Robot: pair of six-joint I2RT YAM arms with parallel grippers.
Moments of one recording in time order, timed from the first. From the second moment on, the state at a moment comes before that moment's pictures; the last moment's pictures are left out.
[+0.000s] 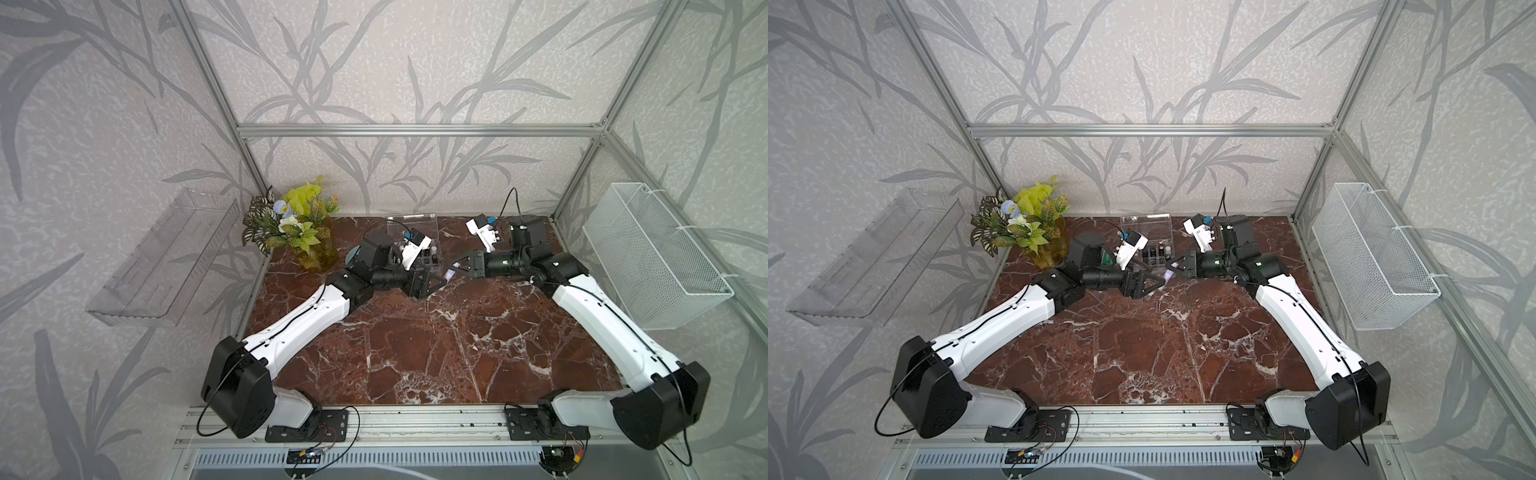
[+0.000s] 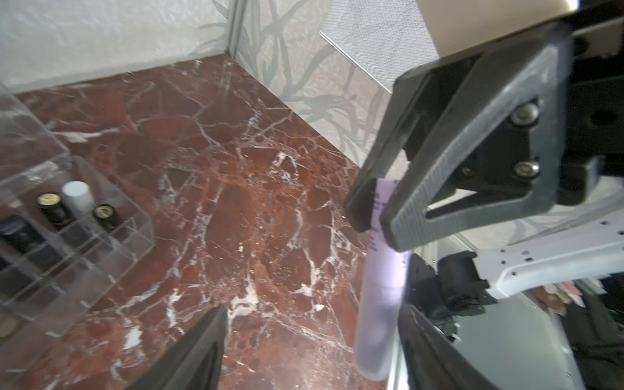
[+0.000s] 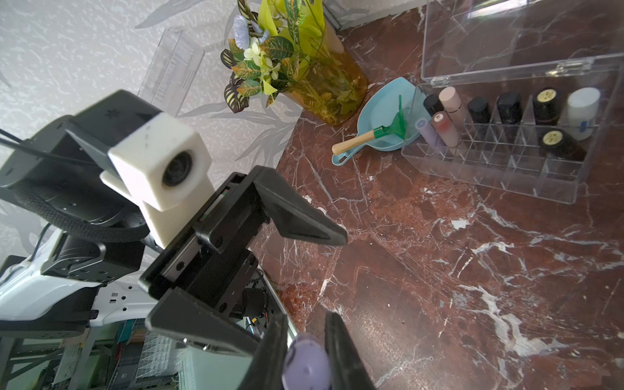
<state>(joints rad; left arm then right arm) -0.61 1.40 1.13 -0.19 0.58 -0.21 0.37 1.32 1.28 -0.58 -0.76 0.45</state>
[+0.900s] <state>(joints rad) -0.46 1.06 0.84 -0.07 -0.06 -0.28 0.48 1.62 1.47 -0.47 -0.21 0.24</state>
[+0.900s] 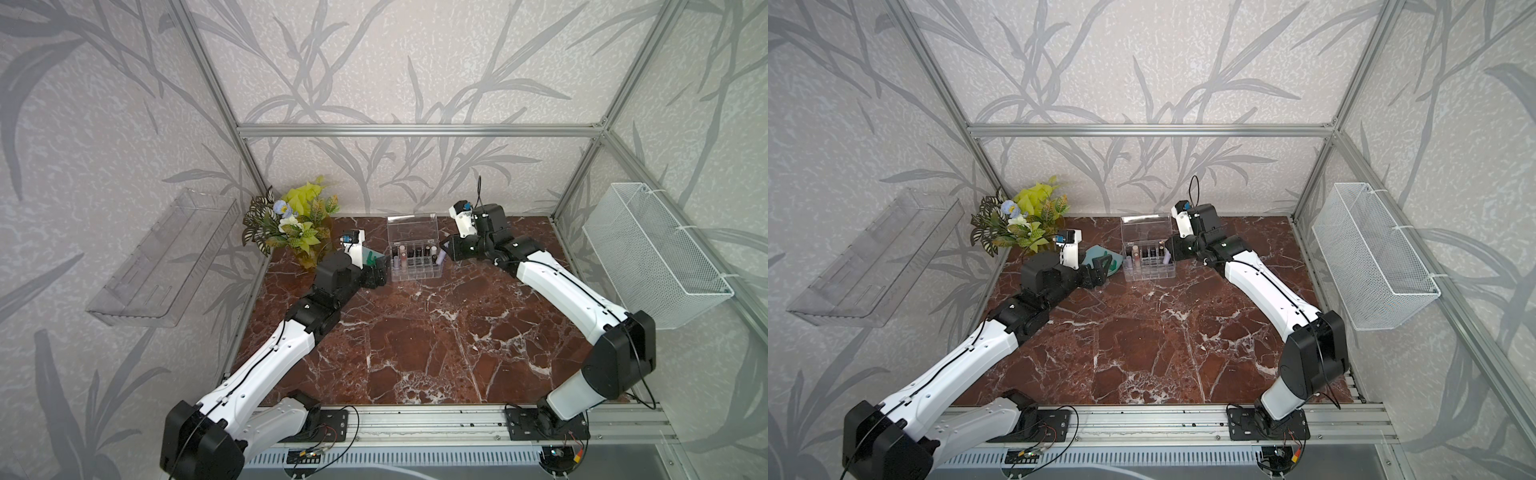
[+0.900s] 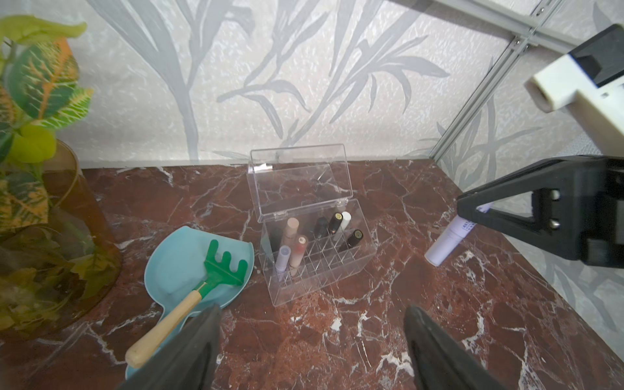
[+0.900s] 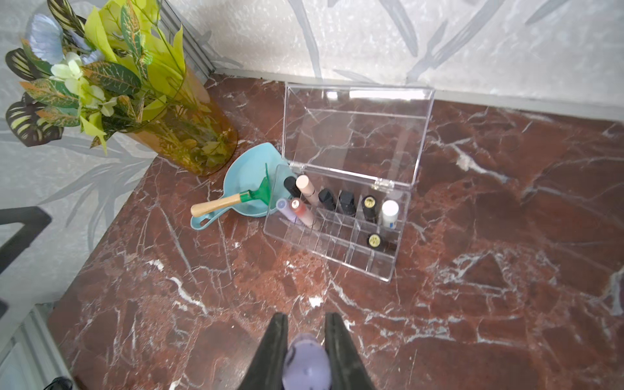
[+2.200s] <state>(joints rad) -0.45 1.04 0.73 0.09 -0.17 -0.28 0.59 2.12 1.67 -0.20 -0.01 0.05</state>
